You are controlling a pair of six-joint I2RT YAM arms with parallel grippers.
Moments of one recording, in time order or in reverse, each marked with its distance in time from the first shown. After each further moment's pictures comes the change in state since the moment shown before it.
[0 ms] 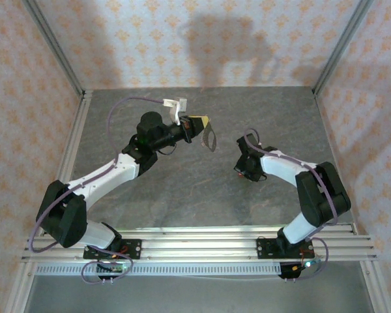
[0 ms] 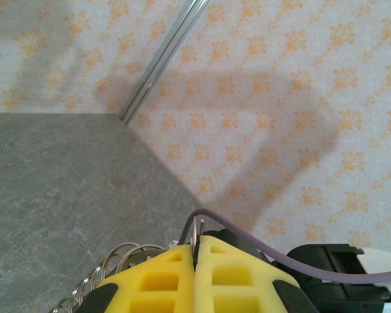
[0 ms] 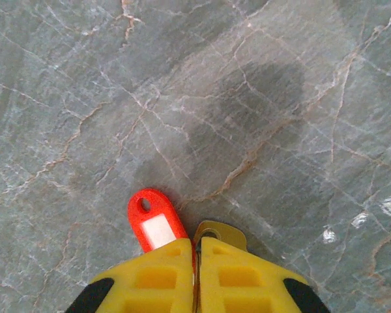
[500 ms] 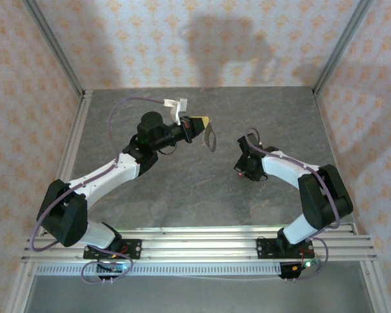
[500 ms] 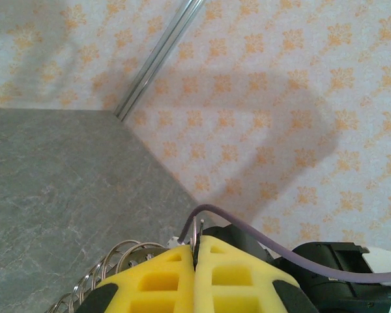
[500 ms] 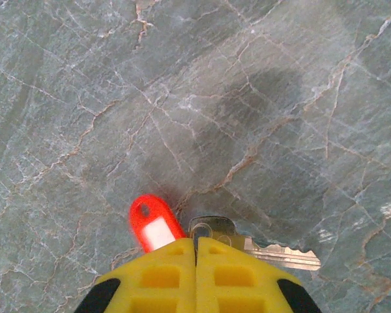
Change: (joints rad) left arm 0.000 0.006 0.000 0.010 0.011 -0.014; right arm 0.000 -0.024 -0.001 -0.011 -0.001 -0.017
